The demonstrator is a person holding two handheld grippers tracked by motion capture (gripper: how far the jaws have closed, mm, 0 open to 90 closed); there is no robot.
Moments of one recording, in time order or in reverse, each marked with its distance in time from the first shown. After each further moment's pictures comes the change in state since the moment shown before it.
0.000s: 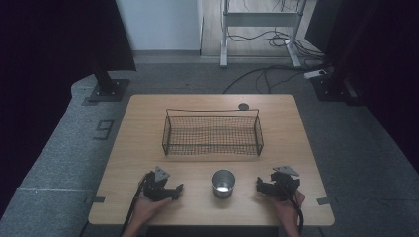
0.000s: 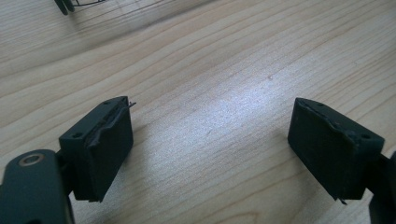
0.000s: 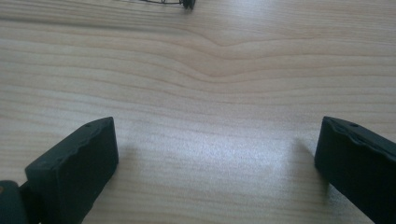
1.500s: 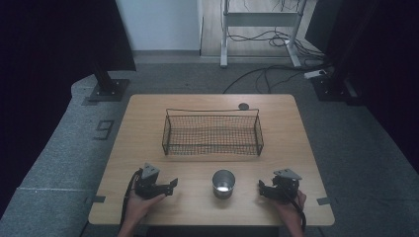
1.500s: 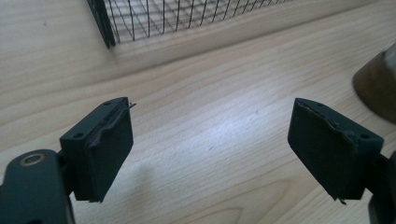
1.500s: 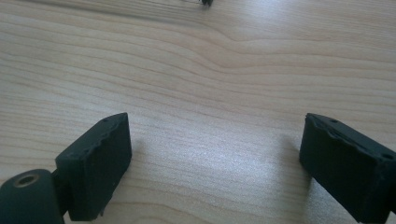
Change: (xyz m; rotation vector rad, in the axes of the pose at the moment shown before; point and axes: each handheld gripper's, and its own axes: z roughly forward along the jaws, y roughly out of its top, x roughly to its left) left arm 0.009 0.014 -0.037 -0.103 -0.026 -0.113; right arm -0.005 -0.007 -0.008 -0.022 0.059 -0.077
